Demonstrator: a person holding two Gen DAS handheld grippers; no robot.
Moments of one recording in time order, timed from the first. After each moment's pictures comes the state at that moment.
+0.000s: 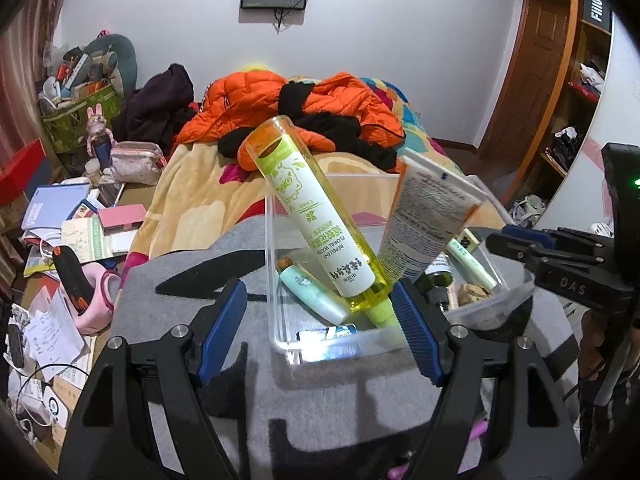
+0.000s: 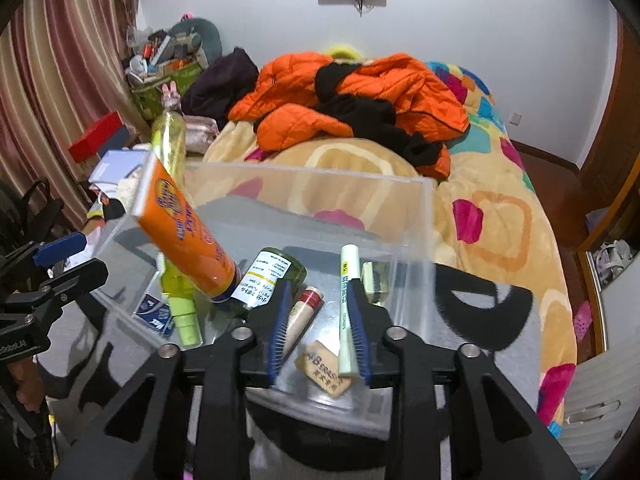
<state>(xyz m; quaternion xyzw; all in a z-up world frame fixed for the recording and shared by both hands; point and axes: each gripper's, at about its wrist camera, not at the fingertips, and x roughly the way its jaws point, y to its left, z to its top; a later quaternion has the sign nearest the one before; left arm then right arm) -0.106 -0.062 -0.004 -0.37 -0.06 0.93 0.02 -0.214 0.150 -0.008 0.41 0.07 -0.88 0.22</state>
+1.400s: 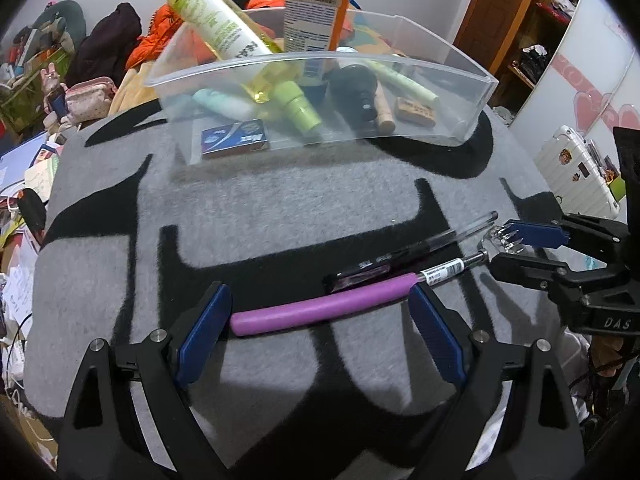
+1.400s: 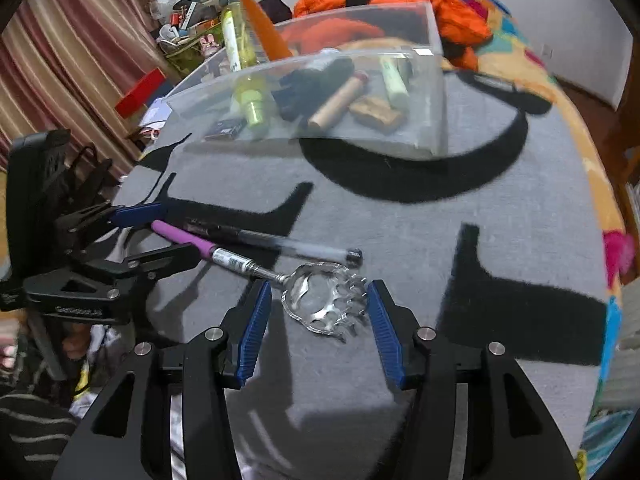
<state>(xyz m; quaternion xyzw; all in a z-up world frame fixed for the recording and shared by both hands) -0.031 -0.008 -0.085 -0.50 -0.03 0.86 0.09 -0.082 0.202 -0.075 0.50 0.03 -0.81 0.29</state>
